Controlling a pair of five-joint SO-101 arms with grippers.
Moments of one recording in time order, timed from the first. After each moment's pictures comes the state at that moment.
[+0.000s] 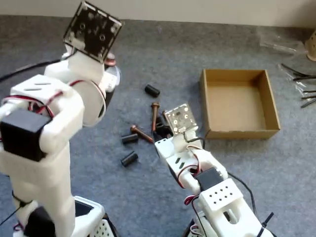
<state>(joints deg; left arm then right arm) 12.1 -26.3 -26.9 95.3 -9.4 -33.9 -58.5 75.2 24.0 3.1</state>
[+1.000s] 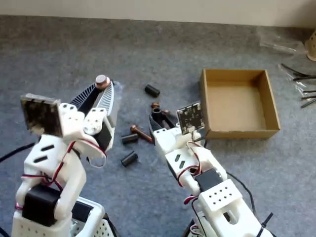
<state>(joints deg) 12.2 -77.8 43.8 46.7 16.2 -33.9 -58.5 77.2 7.4 -4.2</state>
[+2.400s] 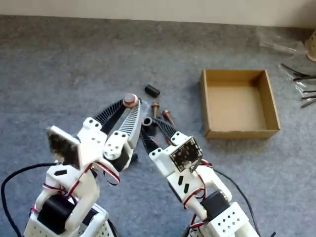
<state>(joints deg) 25.2 -92.2 62.6 34.8 12.8 -40.7 -88.2 89.1 11.1 11.0</state>
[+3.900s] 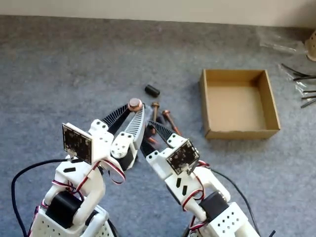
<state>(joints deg) 25.2 -92.7 68.7 33.8 12.8 -43.0 -88.2 89.1 11.1 11.6</state>
